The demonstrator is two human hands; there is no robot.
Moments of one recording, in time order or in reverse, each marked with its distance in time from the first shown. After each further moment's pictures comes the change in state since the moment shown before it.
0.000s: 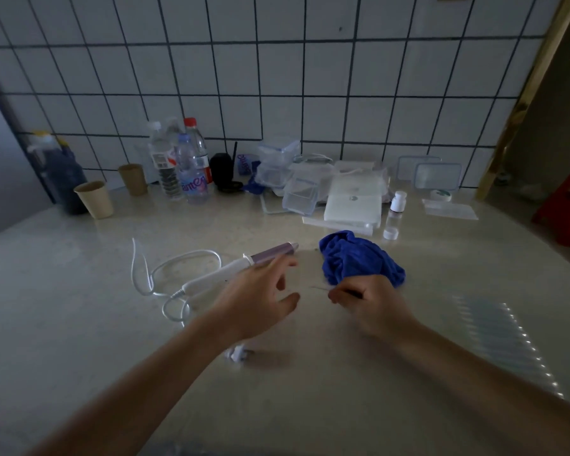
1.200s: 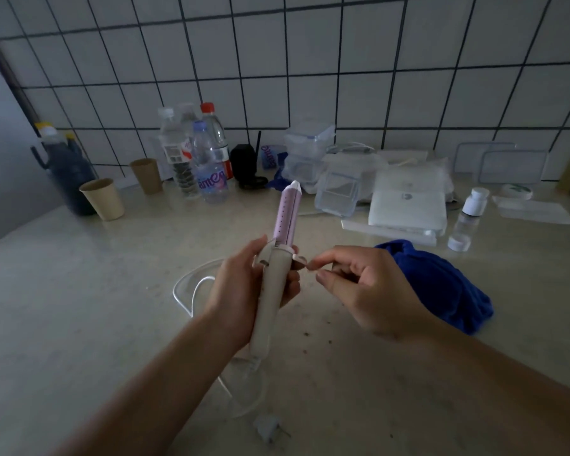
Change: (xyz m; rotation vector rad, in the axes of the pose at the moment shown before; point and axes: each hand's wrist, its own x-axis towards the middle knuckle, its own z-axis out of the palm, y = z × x) left_hand 0.044 -0.057 -0.013 -1.772 0.046 -0.690; right_hand 0.084 -0.047 0.043 0.222 -0.025 -0.224
